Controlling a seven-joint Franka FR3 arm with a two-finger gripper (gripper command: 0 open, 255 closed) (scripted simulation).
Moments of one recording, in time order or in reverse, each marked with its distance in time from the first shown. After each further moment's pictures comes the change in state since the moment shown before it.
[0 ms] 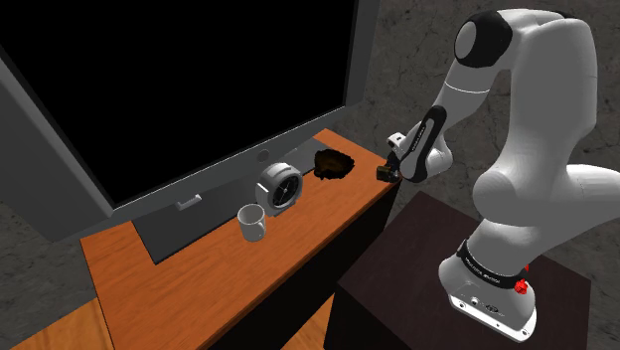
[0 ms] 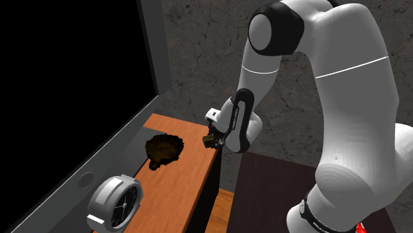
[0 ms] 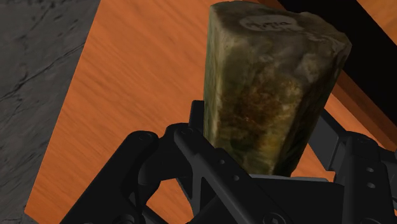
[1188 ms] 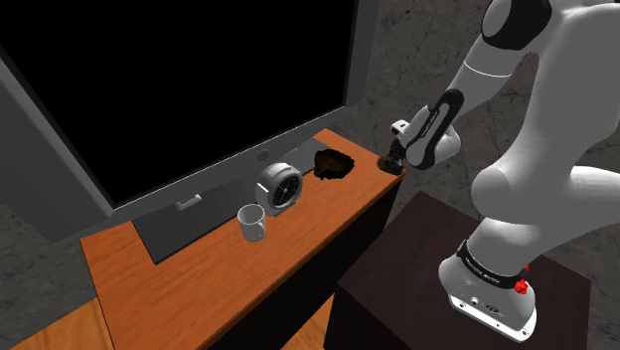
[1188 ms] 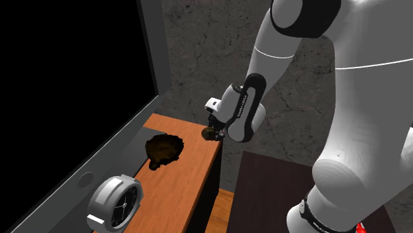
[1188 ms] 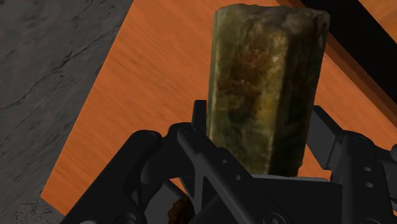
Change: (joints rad) arm -0.092 -0.188 0.078 -0.074 -0.068 -0.121 0.039
